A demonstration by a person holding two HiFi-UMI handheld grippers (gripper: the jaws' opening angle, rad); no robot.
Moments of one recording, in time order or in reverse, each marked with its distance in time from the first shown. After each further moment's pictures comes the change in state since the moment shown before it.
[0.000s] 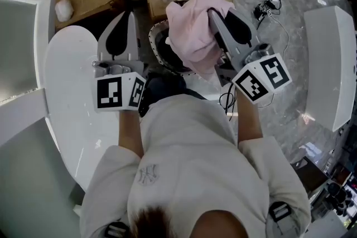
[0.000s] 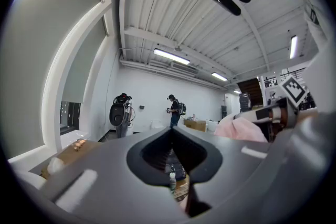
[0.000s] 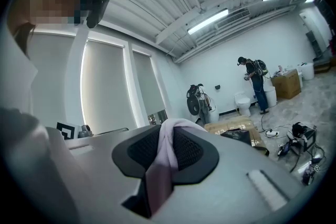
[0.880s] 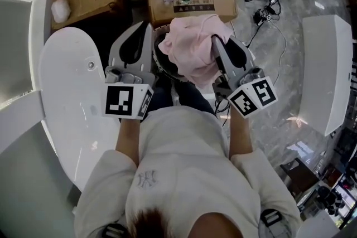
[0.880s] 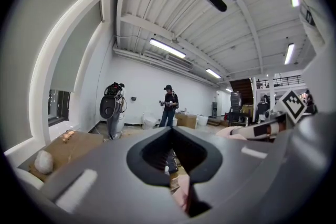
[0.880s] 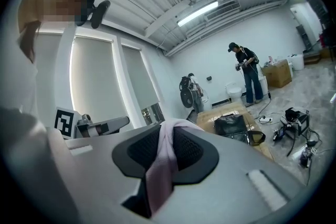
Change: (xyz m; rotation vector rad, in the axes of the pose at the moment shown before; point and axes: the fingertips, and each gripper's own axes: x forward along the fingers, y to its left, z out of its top) left arm 0.034 0.000 -0.028 -0.025 0.075 -0.115; right arm 0.014 -0.026 -0.056 0.078 0.065 -0.078
